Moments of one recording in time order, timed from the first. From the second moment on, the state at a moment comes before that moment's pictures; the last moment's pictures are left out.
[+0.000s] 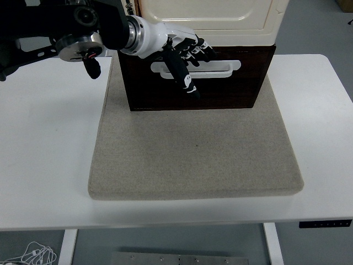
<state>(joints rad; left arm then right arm) -1.79 0.51 0.16 -1.45 0.21 -0.03 0.42 -0.03 0.00 0.13 0.15 -0.05 0.00 -0.03</state>
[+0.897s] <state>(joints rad) -1.72 0.41 0.16 -1.34 0.27 -0.03 0.43 -0.03 0.00 0.13 0.15 -0.05 0.00 -0.03</state>
